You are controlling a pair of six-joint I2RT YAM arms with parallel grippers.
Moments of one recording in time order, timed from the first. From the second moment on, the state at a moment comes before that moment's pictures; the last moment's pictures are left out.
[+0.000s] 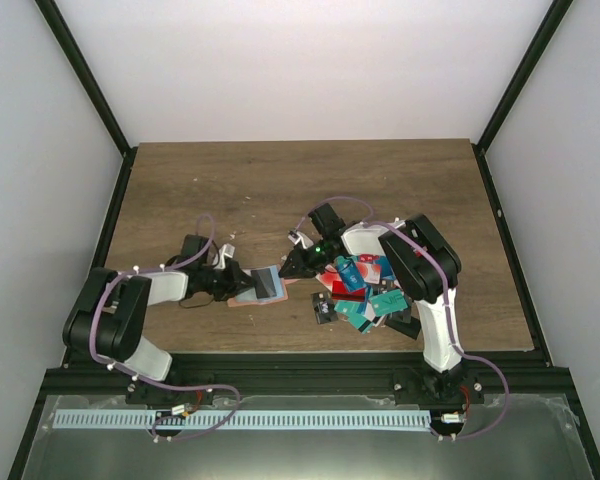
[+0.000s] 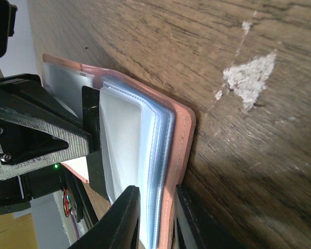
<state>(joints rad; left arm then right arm) -0.23 1.52 0.49 0.03 0.75 -0.73 0.61 2.09 1.22 -0.22 -0.88 0.47</state>
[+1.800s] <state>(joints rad) -0.30 1.36 0.59 -0.33 0.61 -0.63 0.61 1.99 1.24 -0.30 -0.84 0.46</state>
